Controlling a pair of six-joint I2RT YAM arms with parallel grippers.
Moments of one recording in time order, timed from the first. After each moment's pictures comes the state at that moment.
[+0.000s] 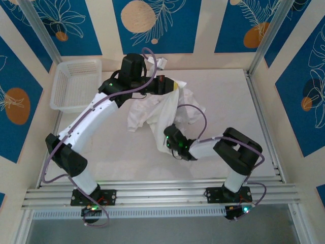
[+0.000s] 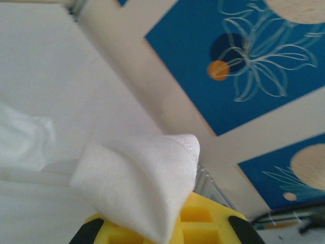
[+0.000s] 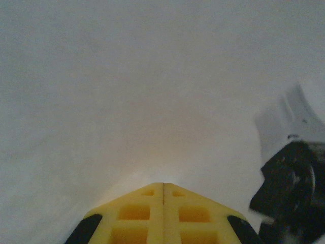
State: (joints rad) left arm -0.64 1.66 1.80 -0.52 0.67 -0.54; right arm 0.83 1.73 0.67 0.49 0.06 0.37
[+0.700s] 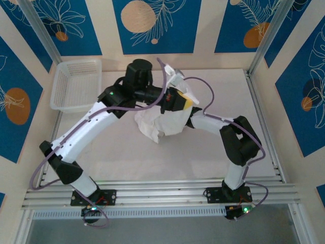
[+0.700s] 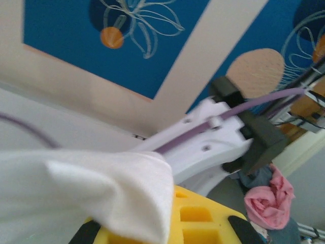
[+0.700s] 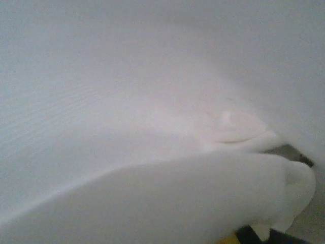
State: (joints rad) left arm -0.85 1.61 1.87 -0.58 0.81 -0.22; right arm 0.59 1.83 1.16 0.11 -0.37 0.66
